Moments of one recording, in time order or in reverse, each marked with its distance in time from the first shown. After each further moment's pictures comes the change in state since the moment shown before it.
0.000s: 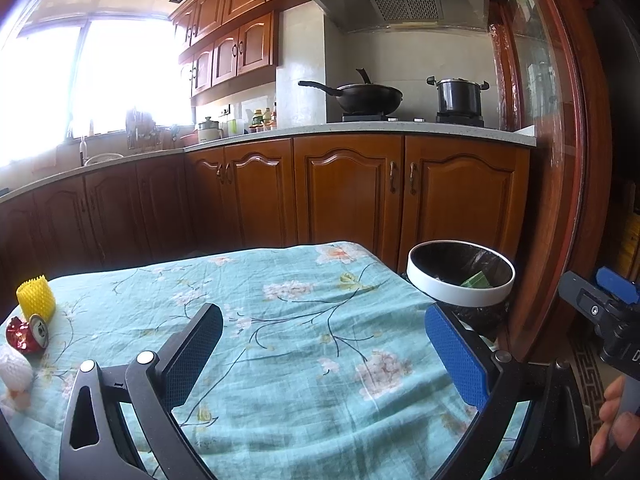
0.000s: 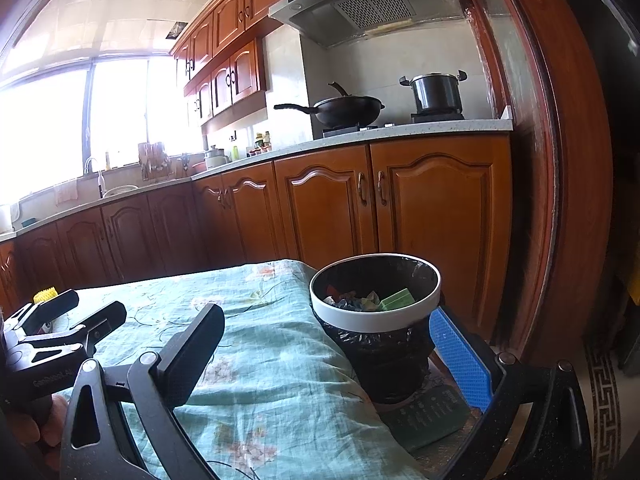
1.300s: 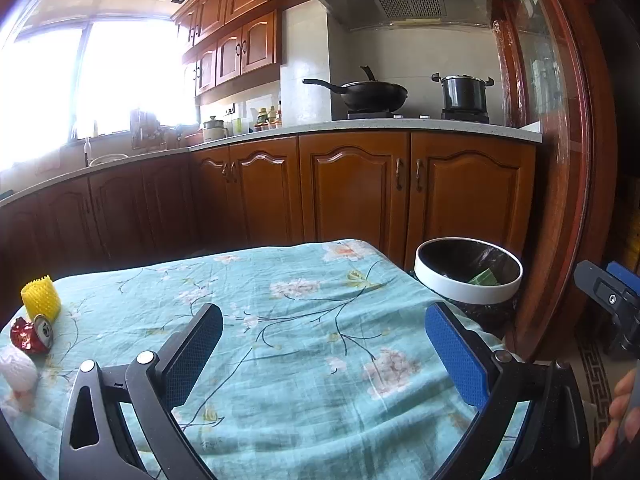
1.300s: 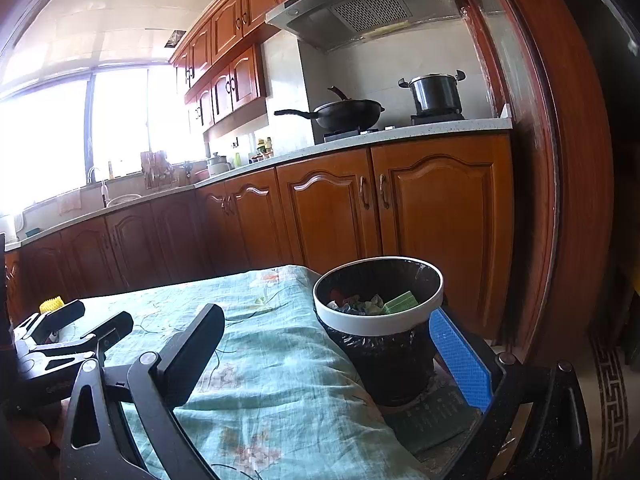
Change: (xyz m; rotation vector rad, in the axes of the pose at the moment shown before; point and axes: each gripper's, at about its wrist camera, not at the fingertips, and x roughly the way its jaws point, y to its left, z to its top) left arm 0.000 -0.006 0.000 0.003 0.010 0.031; right arm -0.004 -0.004 0.002 0.023 -0.015 0.018
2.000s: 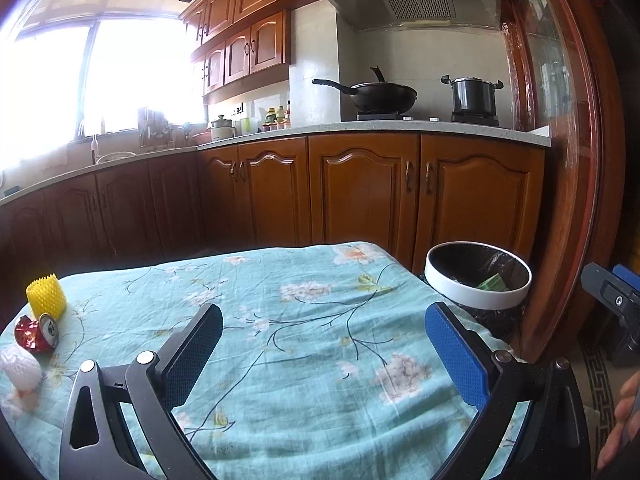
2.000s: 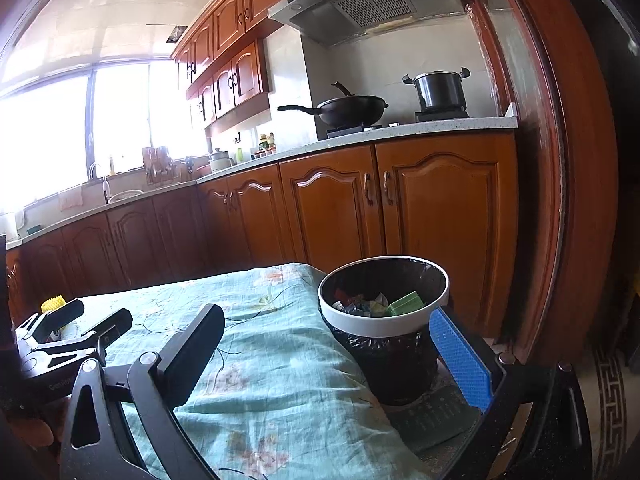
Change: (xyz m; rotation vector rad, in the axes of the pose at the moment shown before) left arm -0.006 -0.007 -0.001 -0.012 0.000 0.036; right arm 0.004 0.007 0.006 -0.004 0.016 0.003
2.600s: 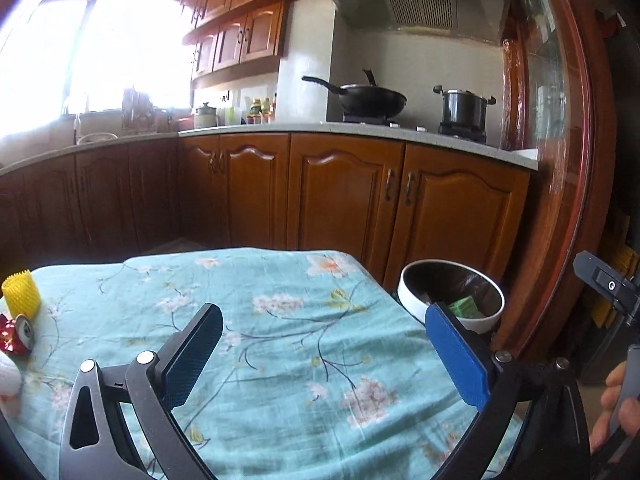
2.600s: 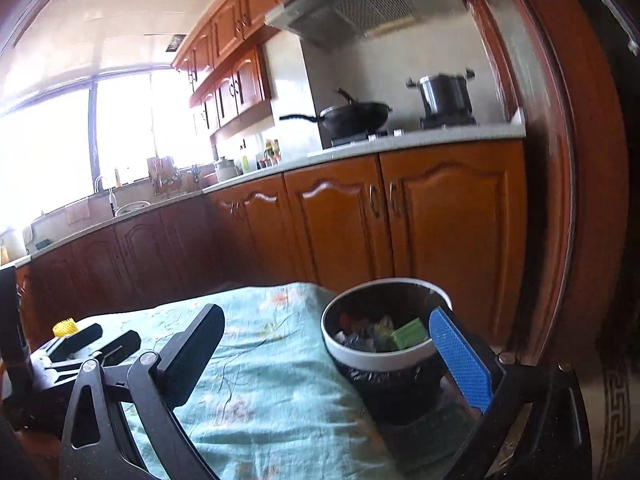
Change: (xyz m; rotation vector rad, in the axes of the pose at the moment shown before) left arm 0.008 0.016 0.043 -0.083 0.001 -0.084; right arm 0.005 -0.010 0.046 0.002 -0.019 0.025
